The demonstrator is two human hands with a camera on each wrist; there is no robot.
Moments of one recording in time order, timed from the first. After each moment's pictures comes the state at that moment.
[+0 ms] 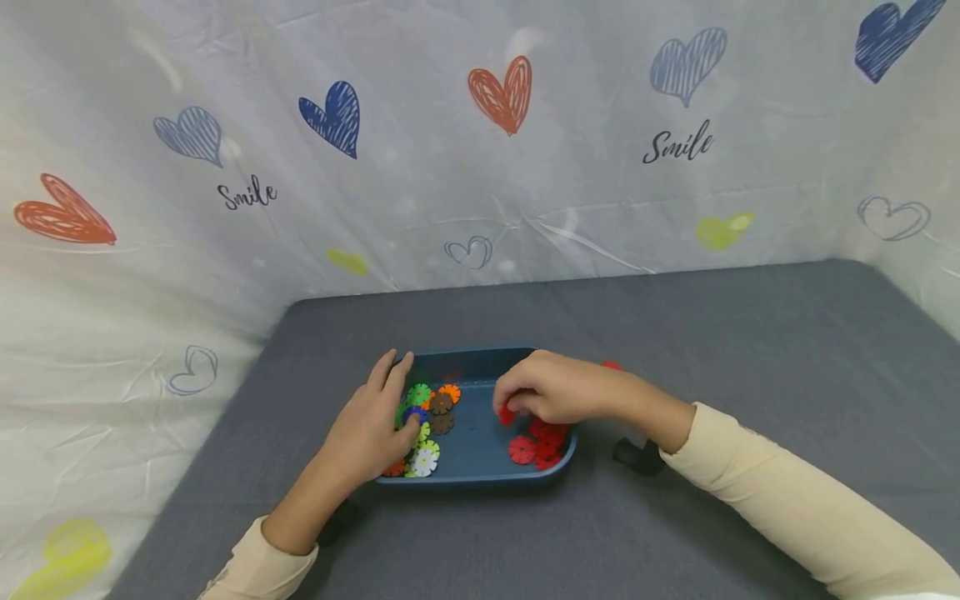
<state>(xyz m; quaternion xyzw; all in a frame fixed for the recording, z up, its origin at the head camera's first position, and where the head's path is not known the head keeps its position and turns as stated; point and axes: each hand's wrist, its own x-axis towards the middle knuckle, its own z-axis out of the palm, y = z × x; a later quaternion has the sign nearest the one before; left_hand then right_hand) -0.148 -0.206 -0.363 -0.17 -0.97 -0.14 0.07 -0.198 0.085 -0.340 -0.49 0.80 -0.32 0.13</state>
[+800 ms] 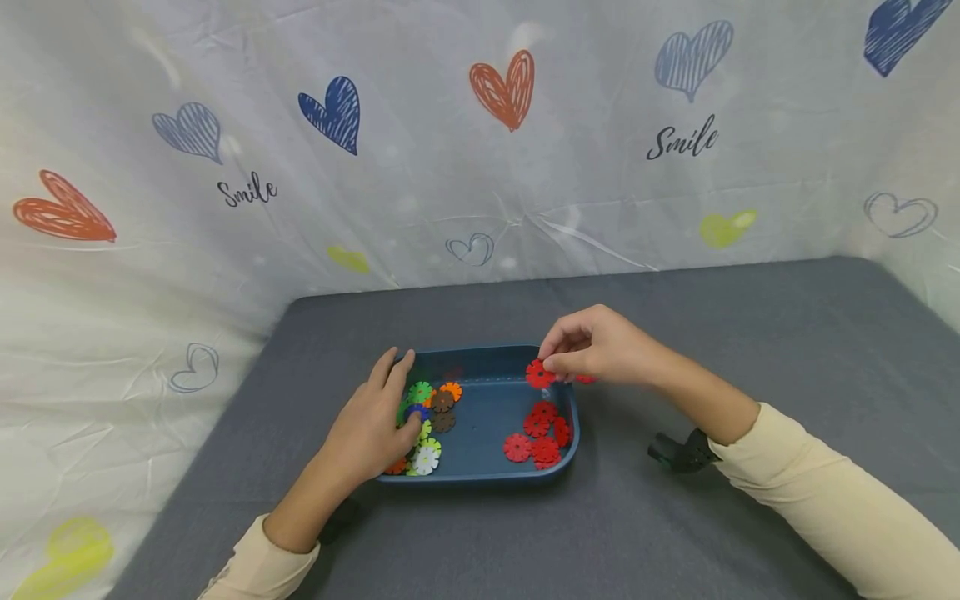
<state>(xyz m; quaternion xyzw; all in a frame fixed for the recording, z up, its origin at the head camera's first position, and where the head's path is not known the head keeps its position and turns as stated) -0.149 -0.207 -0.365 -0.18 -0.97 -0.14 0.07 -0.203 0.128 -0.324 -0.25 0.81 -0.51 0.14</state>
